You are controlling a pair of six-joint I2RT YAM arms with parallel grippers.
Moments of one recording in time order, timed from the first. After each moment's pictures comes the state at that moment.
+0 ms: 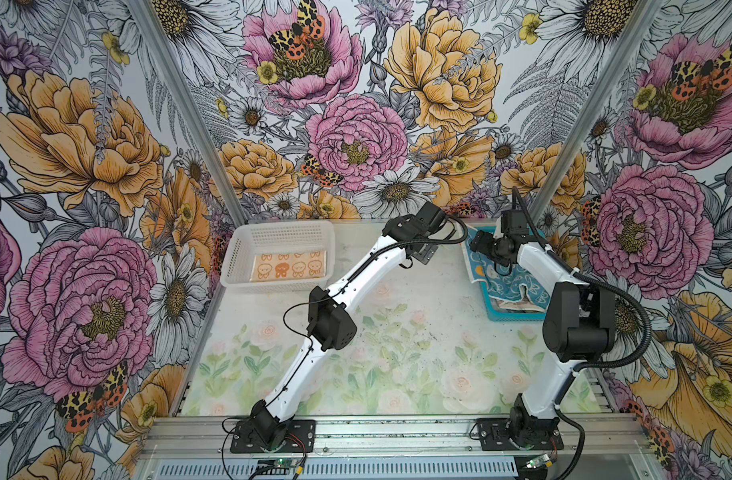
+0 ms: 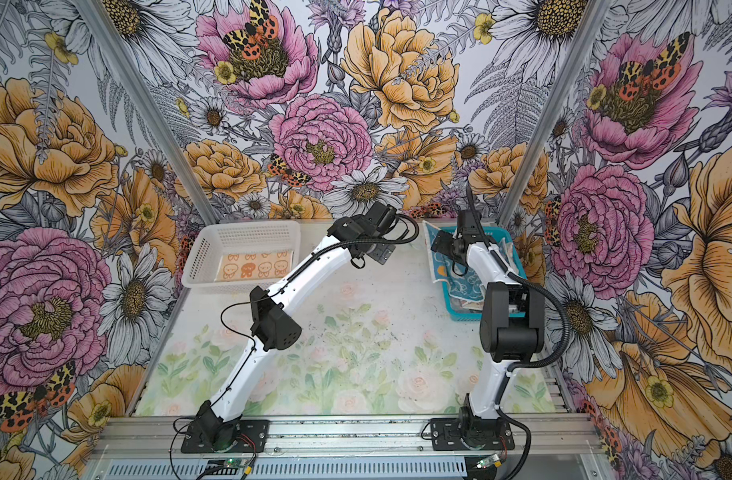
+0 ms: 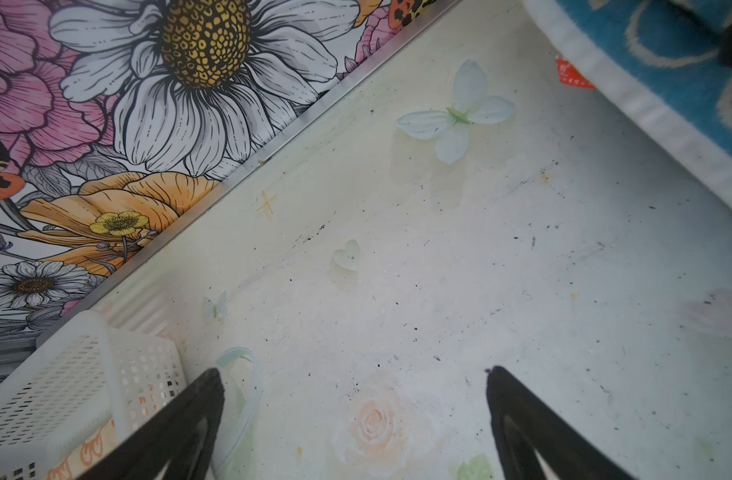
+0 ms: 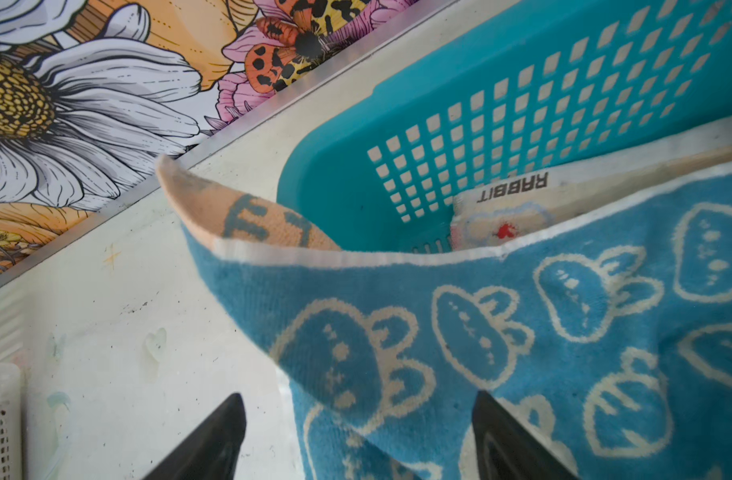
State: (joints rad) left arm -0.79 2.47 2.71 -1.13 -0.45 0.00; right arm -0.05 1.89 1.48 -0.49 -0.14 0.40
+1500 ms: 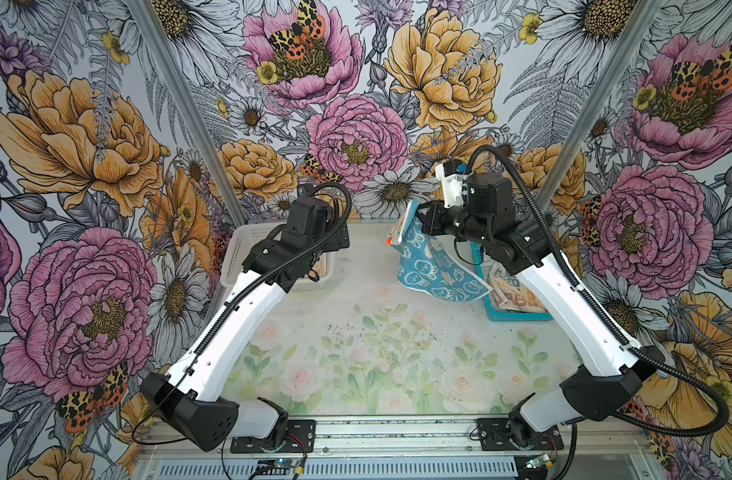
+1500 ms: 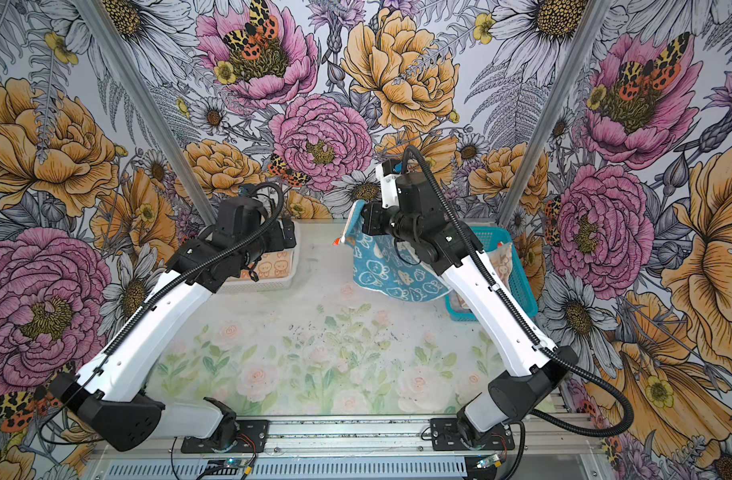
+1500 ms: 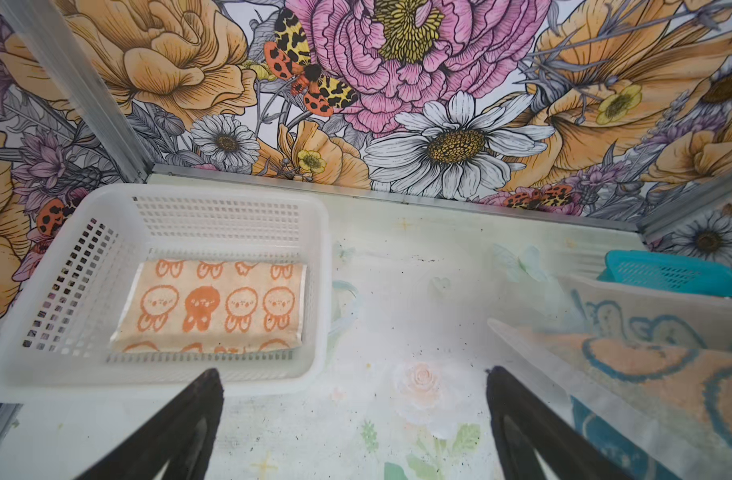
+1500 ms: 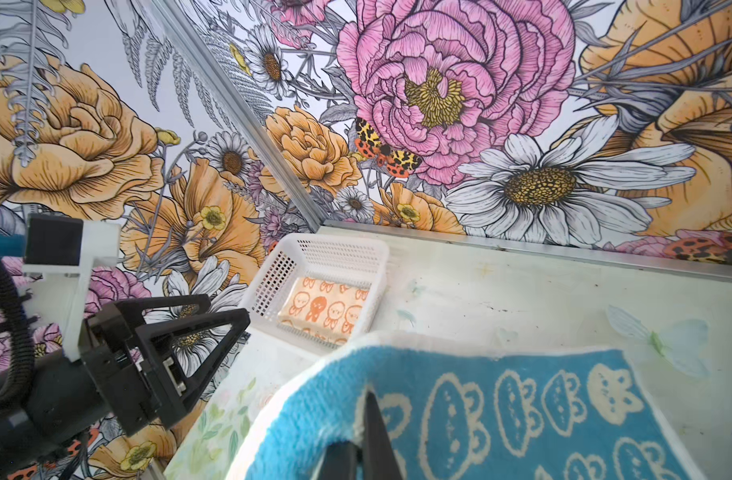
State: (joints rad) left arm -0.48 1.34 1.59 -0.78 -0.36 -0.41; right arm 0.54 1.53 1.87 -0.71 -0.16 0.40
